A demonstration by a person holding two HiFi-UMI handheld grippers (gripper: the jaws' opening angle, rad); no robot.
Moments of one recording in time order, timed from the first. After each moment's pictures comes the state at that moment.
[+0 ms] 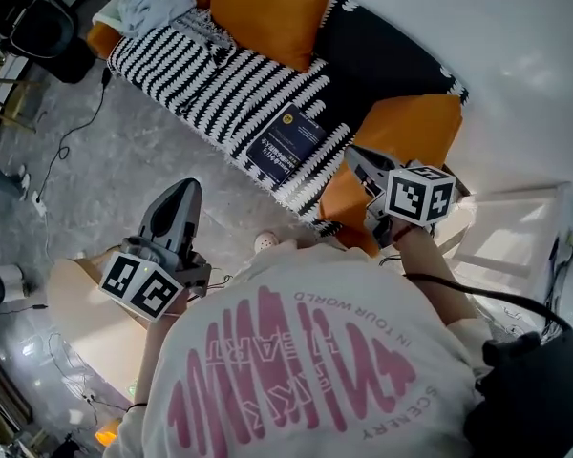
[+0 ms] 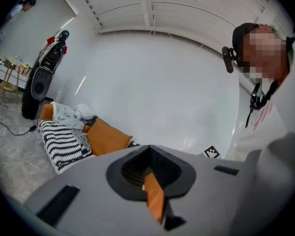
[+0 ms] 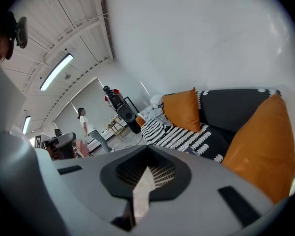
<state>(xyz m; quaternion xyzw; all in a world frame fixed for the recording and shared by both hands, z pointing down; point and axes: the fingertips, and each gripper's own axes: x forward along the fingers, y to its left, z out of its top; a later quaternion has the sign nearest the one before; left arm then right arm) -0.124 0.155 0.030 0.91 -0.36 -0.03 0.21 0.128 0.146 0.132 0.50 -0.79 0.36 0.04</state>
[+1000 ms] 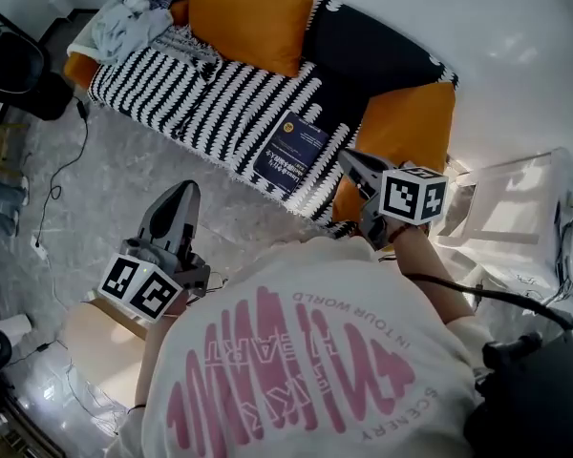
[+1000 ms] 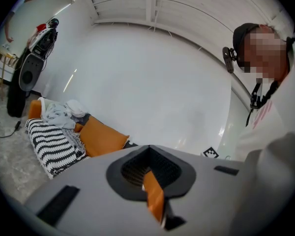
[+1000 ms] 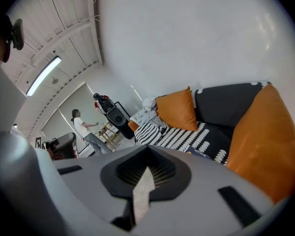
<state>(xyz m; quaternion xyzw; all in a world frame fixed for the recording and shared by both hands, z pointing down) -0.166 0.092 0.032 0.93 -0.29 -0.02 0.22 0.080 0.123 0.137 0.55 -0.74 0.38 0.01</state>
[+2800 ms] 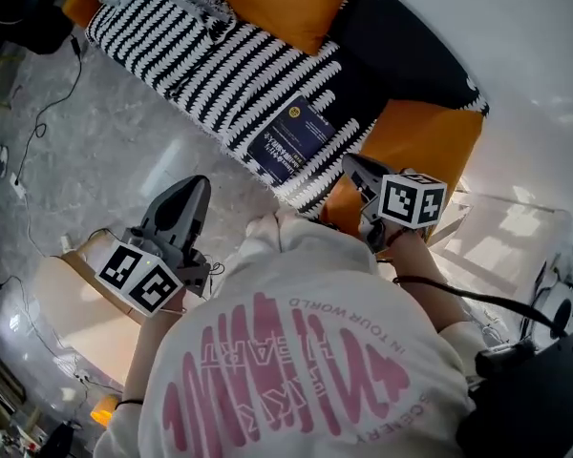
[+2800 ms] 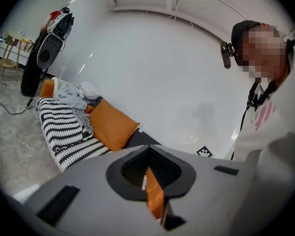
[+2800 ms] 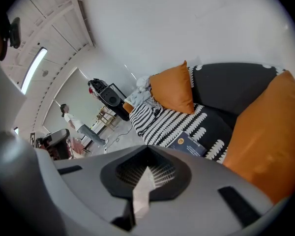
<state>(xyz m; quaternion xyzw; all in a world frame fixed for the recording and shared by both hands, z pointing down) -0.121 0.065 0.093 0.89 -0.33 0.03 0.31 0.116 0.079 0.216 0.49 -0.73 0.47 0.10</state>
